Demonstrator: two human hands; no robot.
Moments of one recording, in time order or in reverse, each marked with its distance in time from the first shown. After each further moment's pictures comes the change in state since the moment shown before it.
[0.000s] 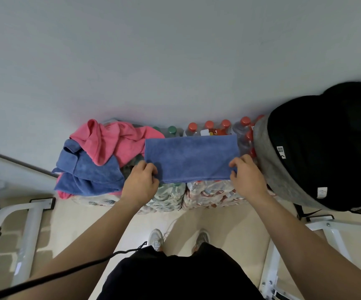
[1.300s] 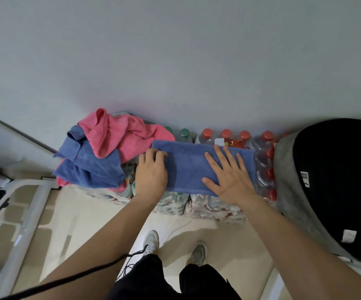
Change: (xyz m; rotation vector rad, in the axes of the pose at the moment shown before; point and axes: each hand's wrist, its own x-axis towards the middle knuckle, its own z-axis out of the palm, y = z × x) left_hand 0.033 0.026 0.034 0.157 0.297 -0.188; right_hand 0.066 -0.019 0.048 -0.364 -0.084 -0.563
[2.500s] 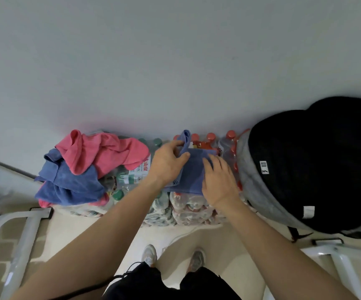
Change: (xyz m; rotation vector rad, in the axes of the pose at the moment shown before) left_hand 0.029 0.131 -0.068 -0.587 -0.296 0.022; right_hand -0.048 0.007 -0.026 0.178 0.220 0.256
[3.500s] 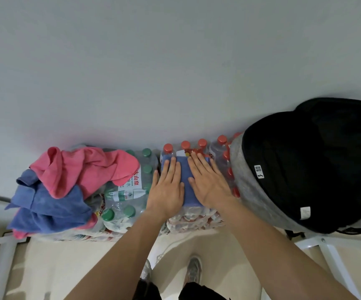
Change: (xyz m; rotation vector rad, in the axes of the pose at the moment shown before) left_hand -0.003 -0.086 0.070 0.611 -0.172 0.275; right_hand 0.035 0.008 0.023 -0.226 -0.177 -0.085
